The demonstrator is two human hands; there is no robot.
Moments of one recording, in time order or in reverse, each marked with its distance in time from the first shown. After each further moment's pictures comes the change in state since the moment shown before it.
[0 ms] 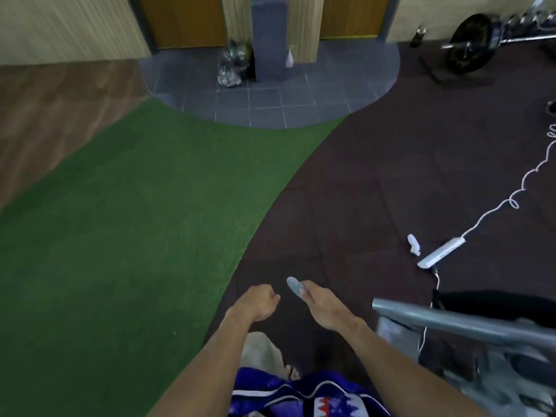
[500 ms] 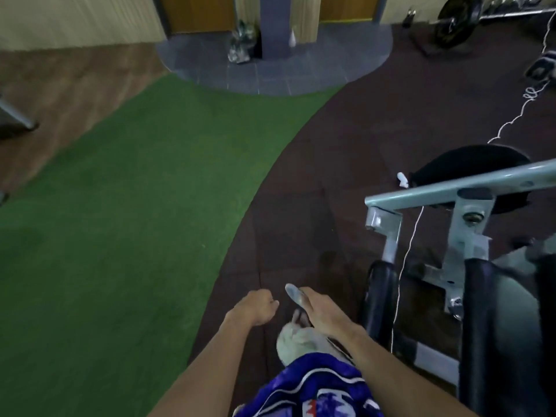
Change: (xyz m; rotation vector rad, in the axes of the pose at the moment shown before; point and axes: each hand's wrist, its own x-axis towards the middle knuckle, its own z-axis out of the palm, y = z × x) left_hand -0.312 -0.189 0.310 0.067 -0.059 -0.009; right_hand -0.355 0.049 0.336 0.185 -0.051 0.075
